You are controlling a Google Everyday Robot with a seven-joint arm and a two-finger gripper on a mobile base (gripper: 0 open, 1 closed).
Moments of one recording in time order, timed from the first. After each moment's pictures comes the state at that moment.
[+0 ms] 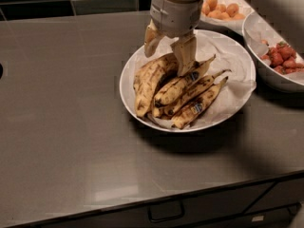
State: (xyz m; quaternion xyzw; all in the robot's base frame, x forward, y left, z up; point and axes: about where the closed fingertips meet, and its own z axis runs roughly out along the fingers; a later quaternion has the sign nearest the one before) arm 0.548 -0.048 0.948 -0.93 0.37 -0.03 0.06
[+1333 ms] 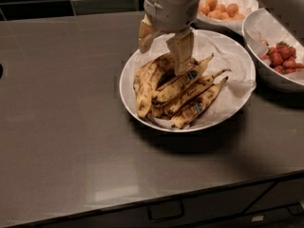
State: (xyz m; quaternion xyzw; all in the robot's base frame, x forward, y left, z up) arm 0.533 -0.037 0.967 -0.93 0.36 -0.05 0.07
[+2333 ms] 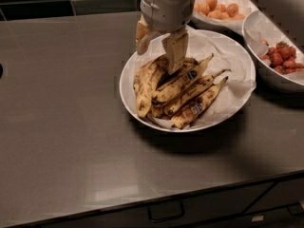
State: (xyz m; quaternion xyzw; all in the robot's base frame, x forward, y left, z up) arm 0.538 -0.028 0.963 -0.93 0.35 -0.04 0.07
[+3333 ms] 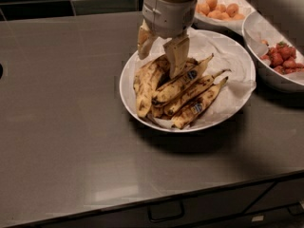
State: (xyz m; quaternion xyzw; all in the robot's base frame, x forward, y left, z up) arm 0.536 -0.031 0.954 -0.93 0.35 -0.02 0.07
